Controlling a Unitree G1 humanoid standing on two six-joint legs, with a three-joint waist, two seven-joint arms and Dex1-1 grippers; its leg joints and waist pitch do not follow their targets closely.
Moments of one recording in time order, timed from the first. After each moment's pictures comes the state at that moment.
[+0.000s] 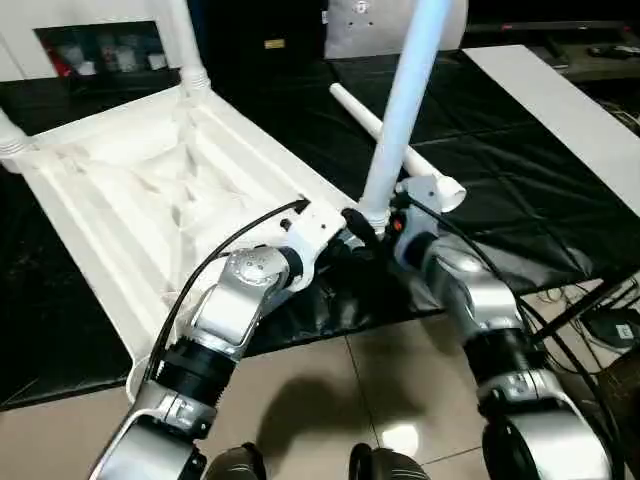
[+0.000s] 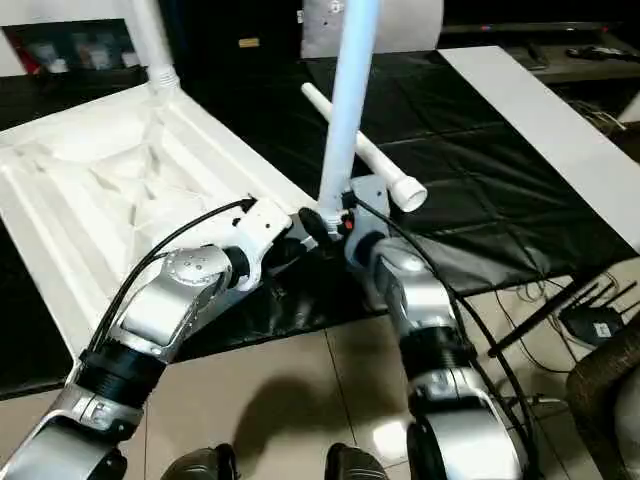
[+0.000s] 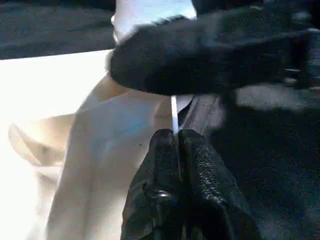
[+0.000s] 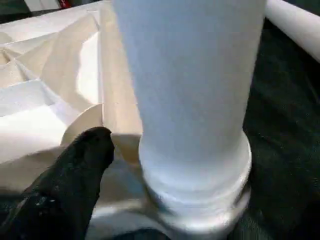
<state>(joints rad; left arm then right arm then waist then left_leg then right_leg) -0.60 0.15 -0.27 0.34 0.10 0.41 -0.59 -0.57 -0.09 -0.05 0.53 0.15 0.26 0.47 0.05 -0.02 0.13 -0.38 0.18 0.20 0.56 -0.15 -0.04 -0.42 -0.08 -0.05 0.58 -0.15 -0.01</state>
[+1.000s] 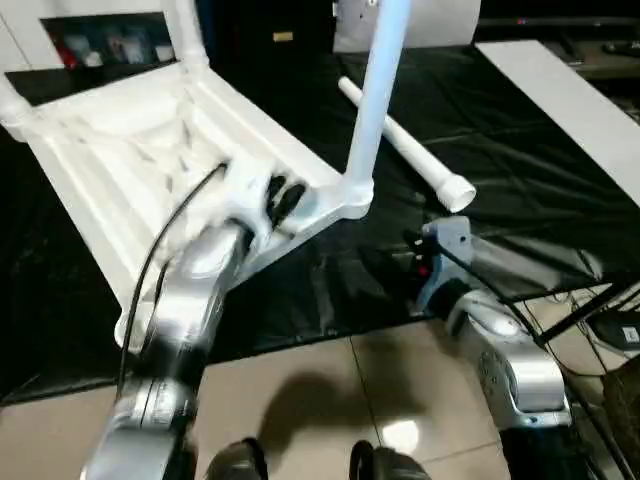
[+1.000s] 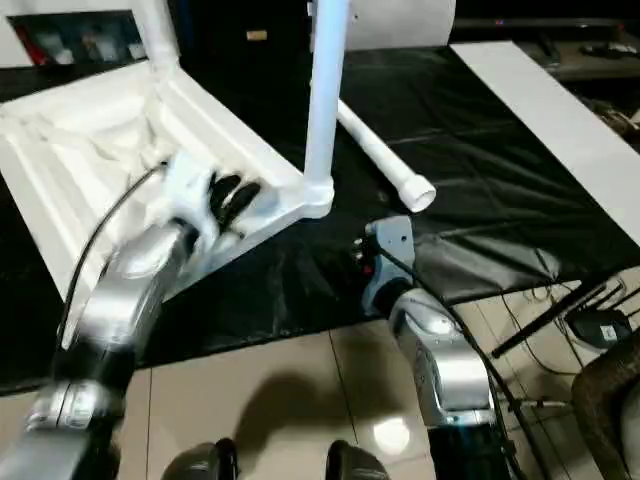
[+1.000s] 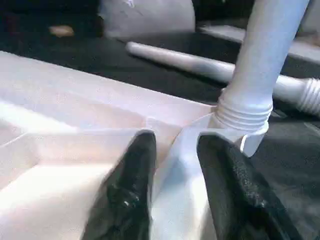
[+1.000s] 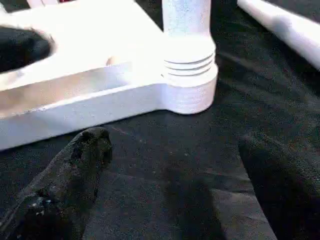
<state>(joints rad) -0.38 0.12 0.04 0.16 -0.09 0.21 -0.37 -0.20 -0.11 0.01 -0.04 0.16 0.41 0.37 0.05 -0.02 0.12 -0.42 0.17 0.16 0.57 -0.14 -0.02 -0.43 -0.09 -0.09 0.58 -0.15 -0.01</state>
